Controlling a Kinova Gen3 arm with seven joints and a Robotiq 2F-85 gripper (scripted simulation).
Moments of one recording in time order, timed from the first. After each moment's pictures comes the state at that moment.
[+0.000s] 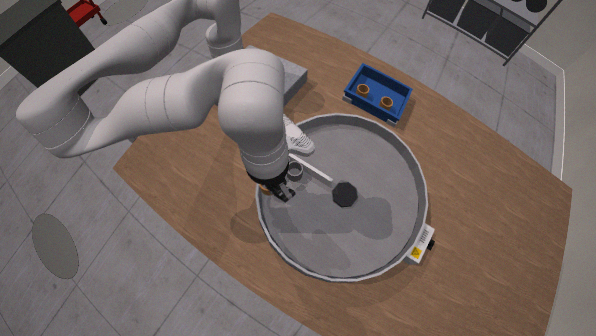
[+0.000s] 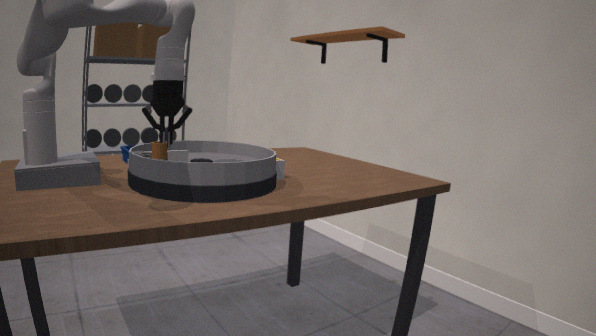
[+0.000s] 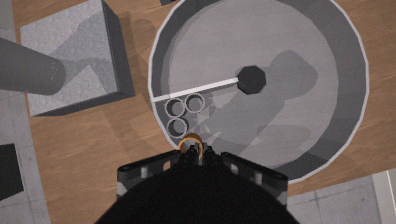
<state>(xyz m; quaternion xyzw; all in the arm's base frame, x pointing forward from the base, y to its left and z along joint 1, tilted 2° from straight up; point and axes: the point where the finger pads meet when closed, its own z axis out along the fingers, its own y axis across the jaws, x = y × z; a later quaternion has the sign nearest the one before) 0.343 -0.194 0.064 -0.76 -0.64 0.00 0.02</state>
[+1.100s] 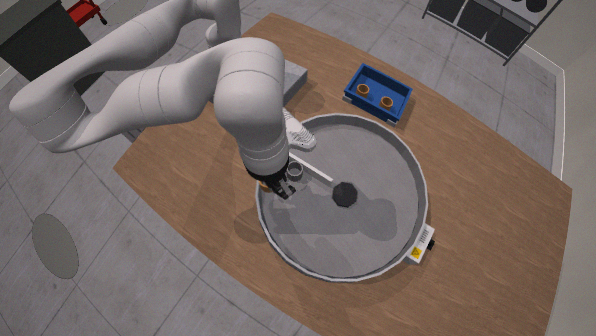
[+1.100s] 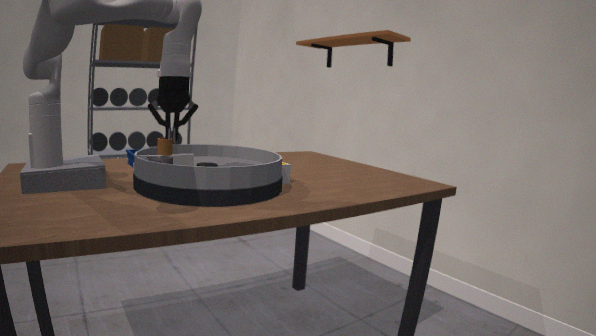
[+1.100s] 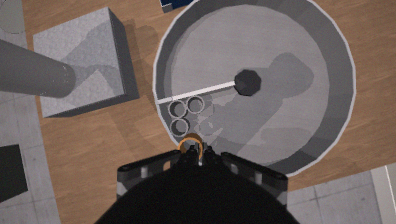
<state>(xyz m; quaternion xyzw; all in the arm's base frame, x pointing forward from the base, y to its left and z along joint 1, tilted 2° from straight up) 0.344 -0.193 0.082 -0.77 -0.64 0.00 0.02</state>
